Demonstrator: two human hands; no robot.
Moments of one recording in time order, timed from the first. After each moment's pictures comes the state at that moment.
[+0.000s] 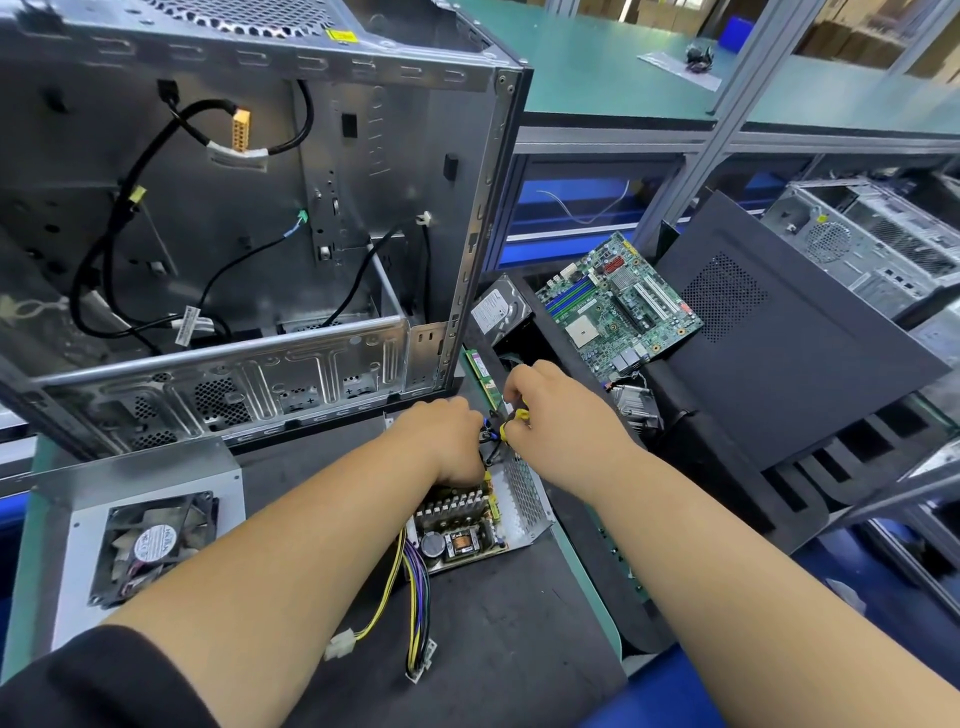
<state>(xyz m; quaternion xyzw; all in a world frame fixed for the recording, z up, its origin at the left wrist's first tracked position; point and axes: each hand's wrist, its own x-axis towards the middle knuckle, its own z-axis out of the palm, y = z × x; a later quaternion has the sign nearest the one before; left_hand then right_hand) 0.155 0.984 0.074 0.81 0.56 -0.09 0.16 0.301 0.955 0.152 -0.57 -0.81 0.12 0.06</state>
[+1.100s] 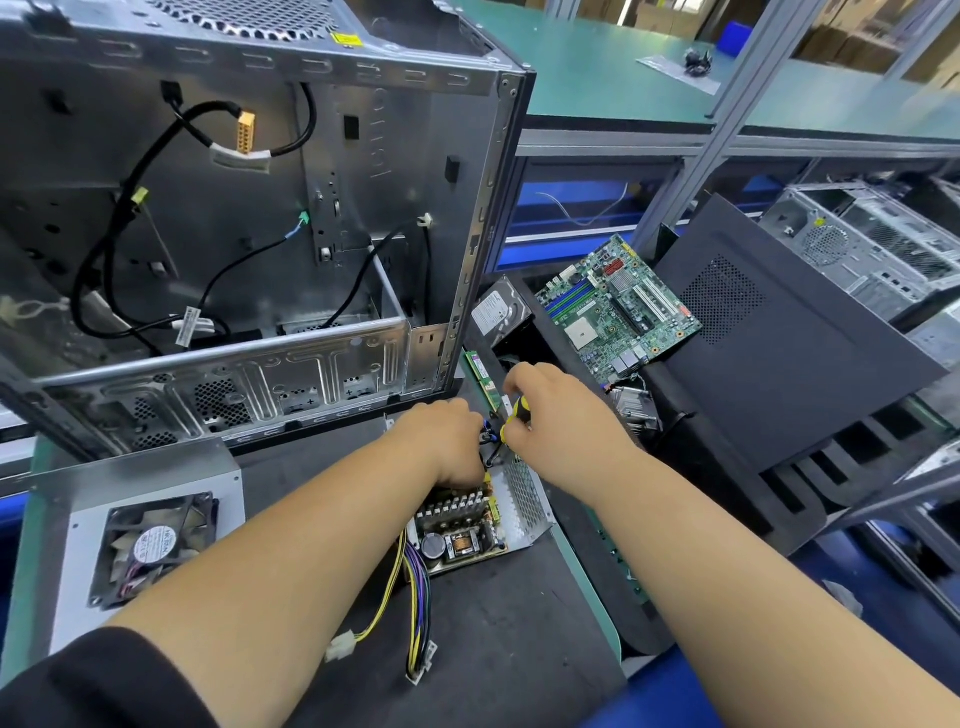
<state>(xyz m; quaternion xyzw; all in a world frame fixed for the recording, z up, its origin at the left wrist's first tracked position) 0.155 0.983 0.074 0.81 0.56 -0.09 0.15 0.301 0.956 0.151 -0.56 -0.82 0.10 0.07</state>
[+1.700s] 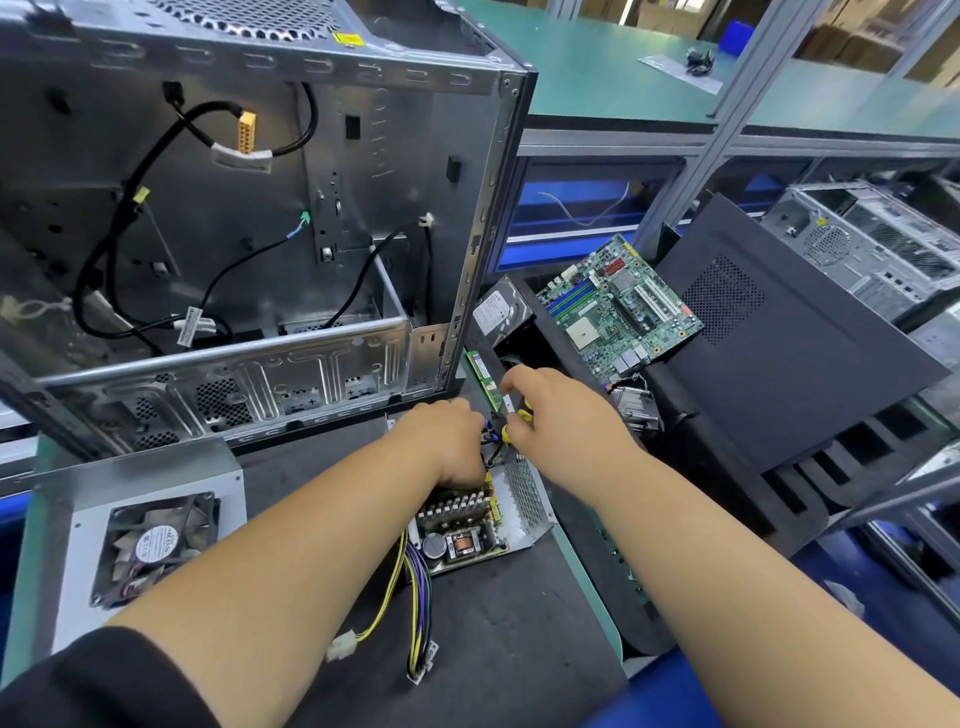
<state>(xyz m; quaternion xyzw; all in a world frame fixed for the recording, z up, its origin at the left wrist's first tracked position) 0.155 0.984 0.075 0.81 0.56 -0.09 0.15 0.303 0.957 0.149 -0.55 -0.83 0.09 0.07</state>
